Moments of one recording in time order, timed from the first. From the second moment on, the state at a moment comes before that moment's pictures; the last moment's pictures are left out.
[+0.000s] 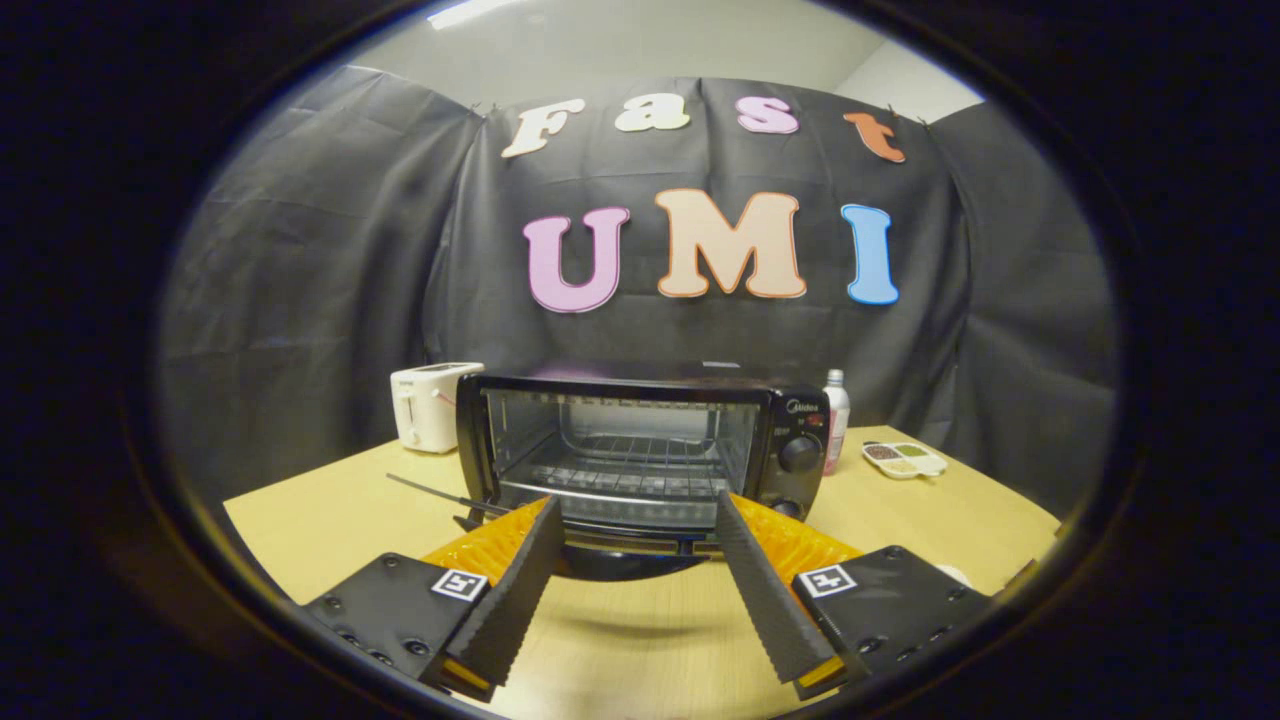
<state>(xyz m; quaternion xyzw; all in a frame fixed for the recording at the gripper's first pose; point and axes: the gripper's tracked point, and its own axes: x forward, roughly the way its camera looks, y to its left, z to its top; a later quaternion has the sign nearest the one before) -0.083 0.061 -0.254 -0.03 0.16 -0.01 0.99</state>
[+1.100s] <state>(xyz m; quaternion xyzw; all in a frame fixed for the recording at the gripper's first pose) -0.131 0.059 -0.343 0.03 0.27 -0.03 0.96</state>
